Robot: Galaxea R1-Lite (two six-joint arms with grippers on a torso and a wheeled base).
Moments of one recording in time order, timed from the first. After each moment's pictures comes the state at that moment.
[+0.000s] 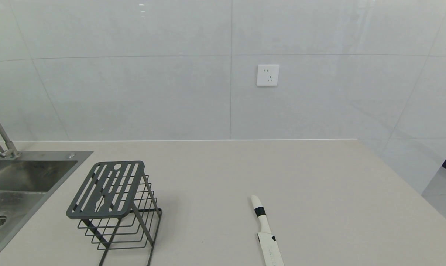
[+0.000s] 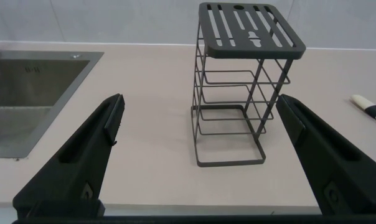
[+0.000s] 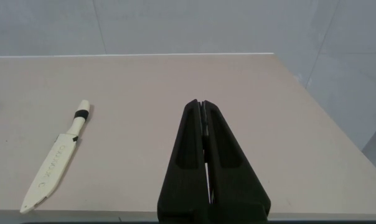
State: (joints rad) left arm 0.00 0.00 0.00 0.00 0.00 -0.02; right arm 0.00 0.00 0.00 0.00 0.04 0.00
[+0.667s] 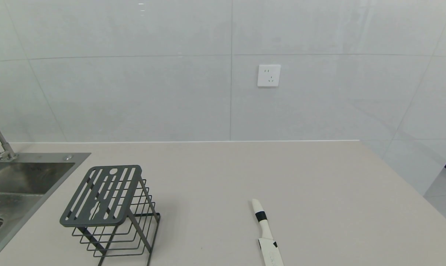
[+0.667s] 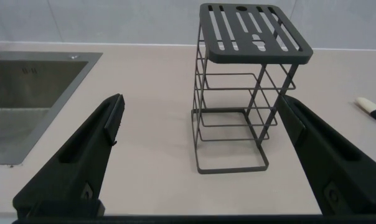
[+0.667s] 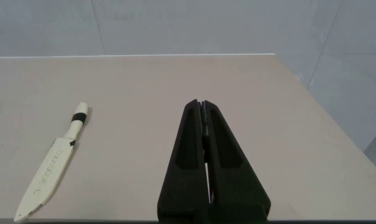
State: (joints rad) left arm 0.00 0.00 0.00 0.00 0.00 -0.02; right arm 0.00 0.00 0.00 0.00 0.04 0.00
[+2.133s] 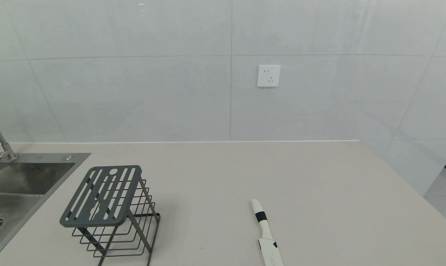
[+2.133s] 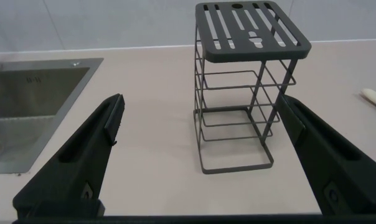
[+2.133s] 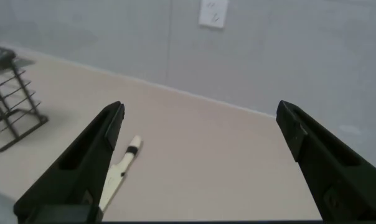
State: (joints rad) left arm 0.00 0.00 0.00 0.00 -0.02 0.04; right arm 0.22 0.69 -0.50 -0.04 0.27 -0.14
